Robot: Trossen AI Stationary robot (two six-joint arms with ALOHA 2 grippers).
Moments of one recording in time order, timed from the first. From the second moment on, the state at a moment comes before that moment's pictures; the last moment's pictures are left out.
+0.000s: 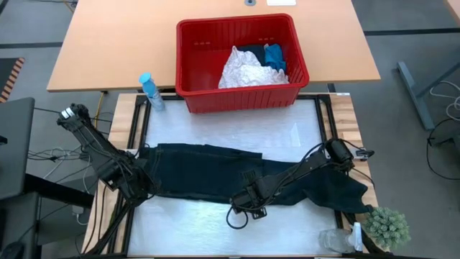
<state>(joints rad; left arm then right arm) -0.81 1.03 0.86 -1.22 -0.10 -2.20 0.41 2.03 1.60 -1.00 0.24 0.11</state>
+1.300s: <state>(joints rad) -0.63 1.15 0.72 -0.94 -0.43 -1.96 0.36 1.97 1.58 -0.97 -0.13 -0.03</state>
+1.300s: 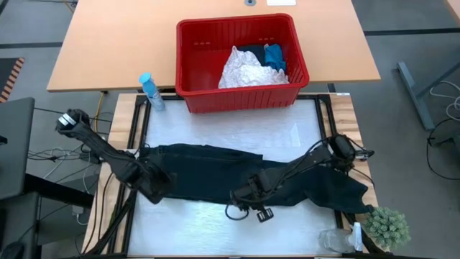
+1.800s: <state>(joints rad) -0.58 1.15 0.53 -0.82 -0.34 -1.87 0.19 1.69 1.55 -1.11 0.01 -0.04</state>
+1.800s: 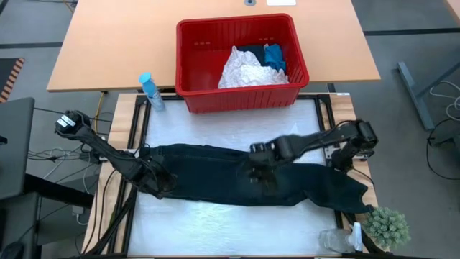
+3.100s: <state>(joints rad) -0.09 1.76 0.96 0.43 0.09 -0.75 -0.24 1.43 0.92 -0.52 -0.31 -0.47</state>
